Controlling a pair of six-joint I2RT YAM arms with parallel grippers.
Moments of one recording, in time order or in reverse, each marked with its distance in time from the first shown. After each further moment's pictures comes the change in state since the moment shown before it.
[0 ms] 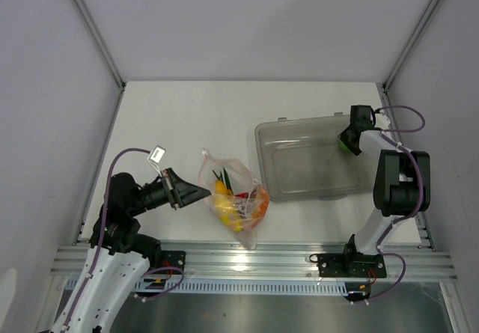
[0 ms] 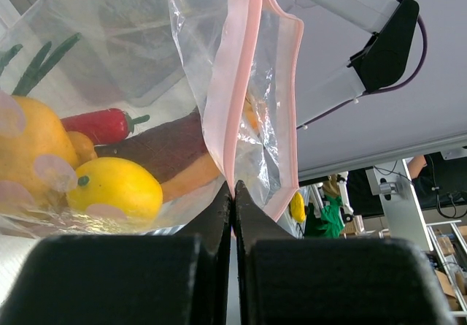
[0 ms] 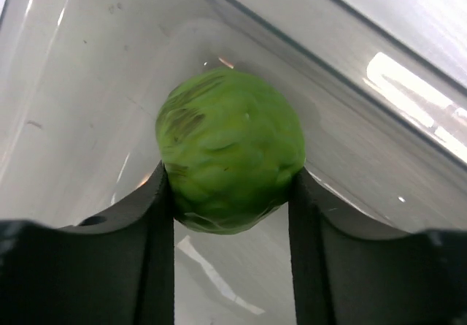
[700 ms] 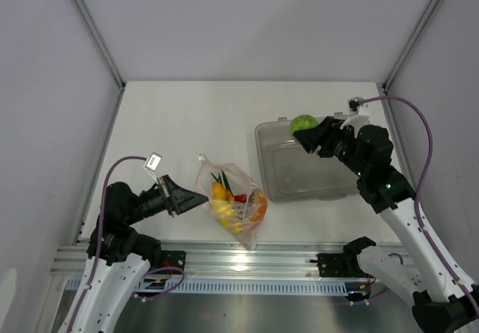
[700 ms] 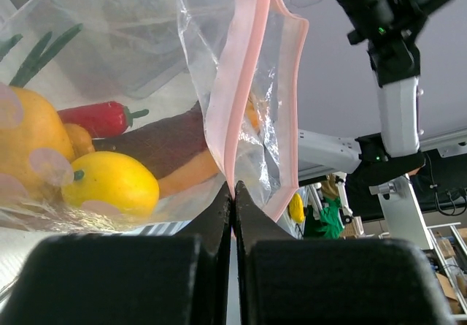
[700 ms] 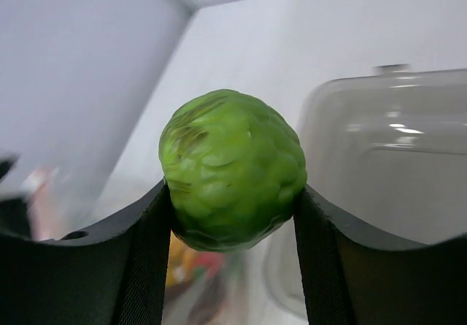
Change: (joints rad) left arm 0.000 -0.109 -0.025 -0.053 -0.010 -0.020; right arm 0.433 -0.882 -0.134 -0.045 -0.446 -0.193
